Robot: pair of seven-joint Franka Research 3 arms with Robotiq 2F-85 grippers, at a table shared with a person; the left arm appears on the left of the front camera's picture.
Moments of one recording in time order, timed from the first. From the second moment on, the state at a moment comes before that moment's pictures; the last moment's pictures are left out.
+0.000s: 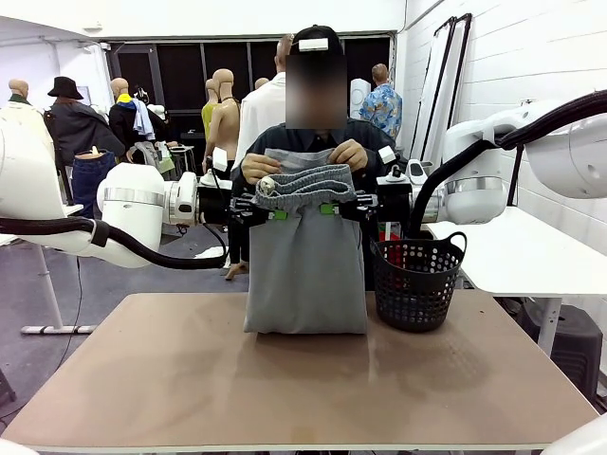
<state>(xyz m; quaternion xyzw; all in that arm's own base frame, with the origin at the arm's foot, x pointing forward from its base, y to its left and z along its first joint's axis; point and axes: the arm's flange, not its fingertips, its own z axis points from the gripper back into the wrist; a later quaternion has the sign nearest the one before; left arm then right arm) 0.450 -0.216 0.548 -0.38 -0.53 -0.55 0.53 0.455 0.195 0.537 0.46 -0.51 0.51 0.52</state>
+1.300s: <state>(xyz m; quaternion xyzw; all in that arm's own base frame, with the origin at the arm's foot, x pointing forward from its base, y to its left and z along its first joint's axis) 0.450 -0.216 0.548 -0.38 -0.53 -0.55 0.53 0.454 0.195 0.537 0.46 -0.51 0.51 0.52</state>
